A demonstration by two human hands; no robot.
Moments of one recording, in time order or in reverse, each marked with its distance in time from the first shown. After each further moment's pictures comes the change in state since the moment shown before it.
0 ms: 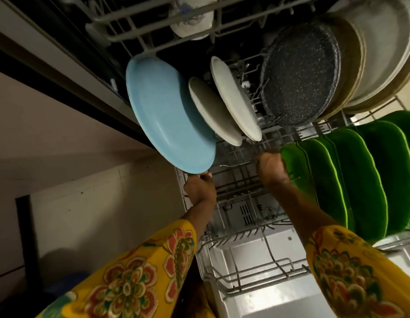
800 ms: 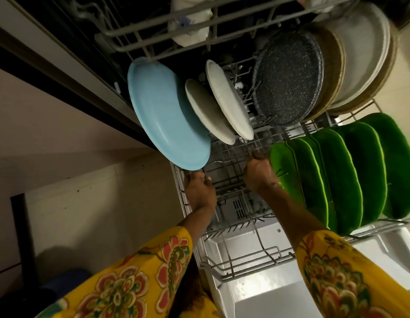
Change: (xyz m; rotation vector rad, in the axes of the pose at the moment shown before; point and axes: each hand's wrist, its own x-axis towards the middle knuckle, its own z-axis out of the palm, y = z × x) left_hand -0.032 0.007 -0.019 0.115 -0.078 0.067; right_hand -0.022 -0.010 0.001 0.089 0.012 0.085
